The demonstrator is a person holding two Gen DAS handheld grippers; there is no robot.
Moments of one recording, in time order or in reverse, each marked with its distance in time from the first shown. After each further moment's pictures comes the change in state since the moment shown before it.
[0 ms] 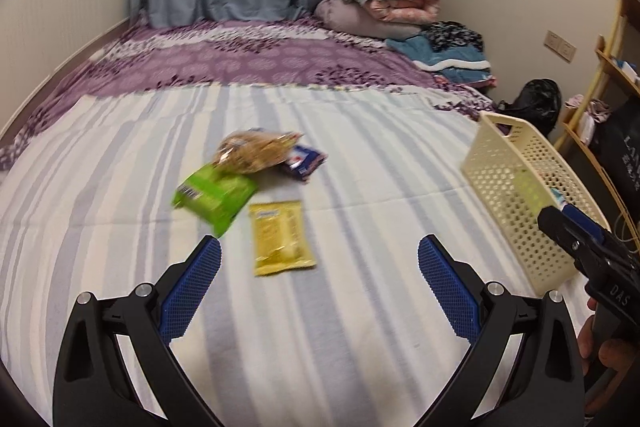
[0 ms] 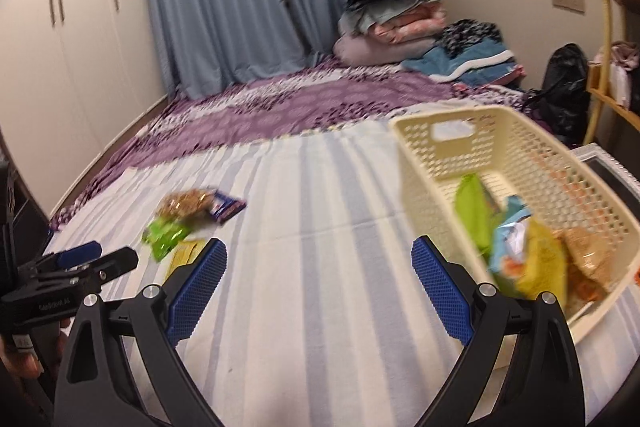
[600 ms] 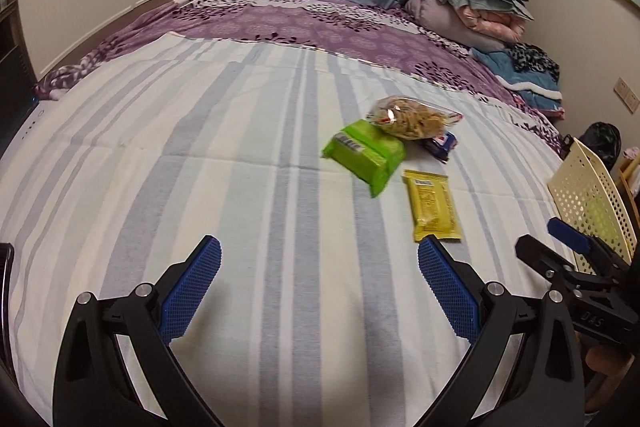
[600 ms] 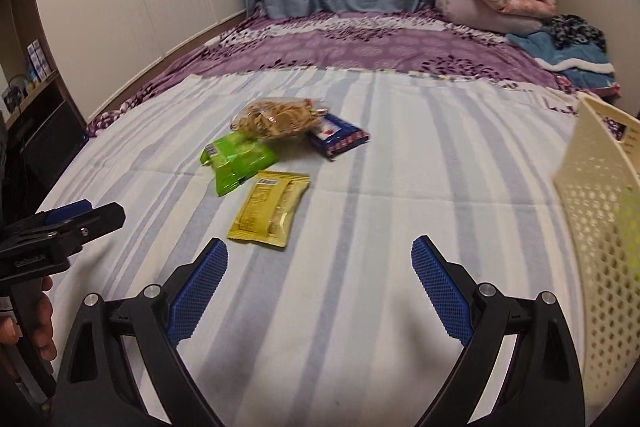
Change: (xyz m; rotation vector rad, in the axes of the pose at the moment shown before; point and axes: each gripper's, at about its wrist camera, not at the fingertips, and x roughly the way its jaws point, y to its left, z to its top) left arm -0.004 0.115 -0.035 -0.216 0.046 0.165; right arm 0.097 0.113 -0.023 -0.228 0.222 0.186
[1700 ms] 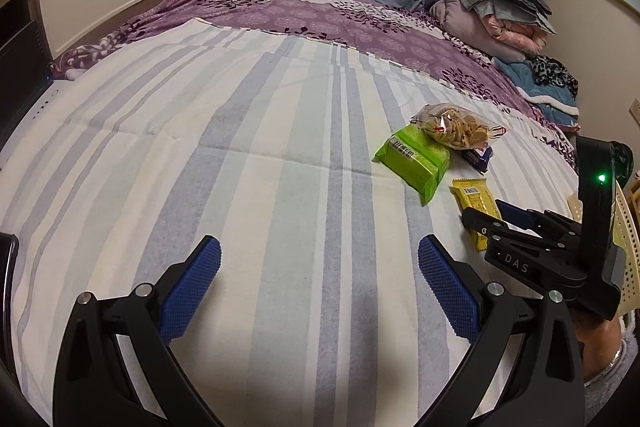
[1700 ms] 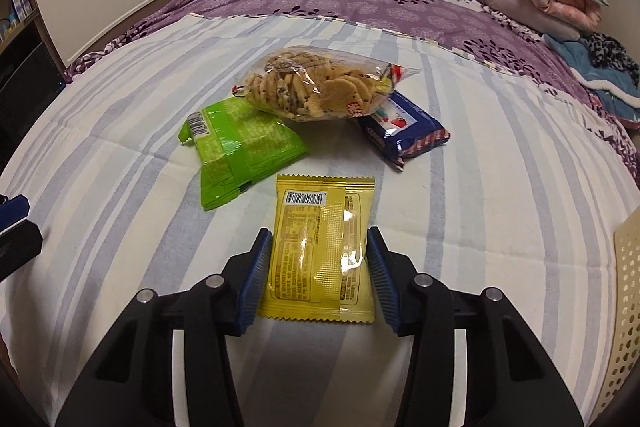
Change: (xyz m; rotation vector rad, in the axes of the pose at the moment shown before) left arm 0.012 0.034 0.004 -0.055 0.009 0.036; right arm 0.089 0.035 0.029 -0.120 0.152 -0.057
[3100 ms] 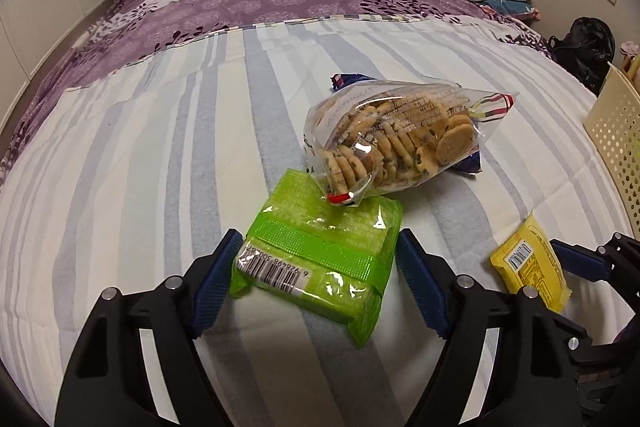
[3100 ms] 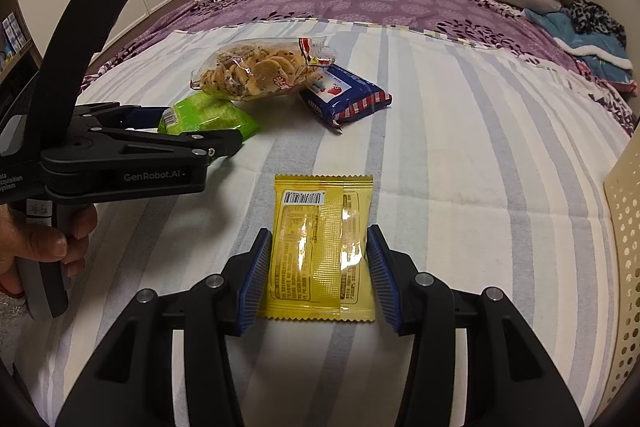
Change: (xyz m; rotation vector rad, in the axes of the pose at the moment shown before) left arm 0.136 -0.111 0.062 0.420 0.135 -0.083; right arm -0.012 -0.036 -0.026 0.092 -0.015 0.026
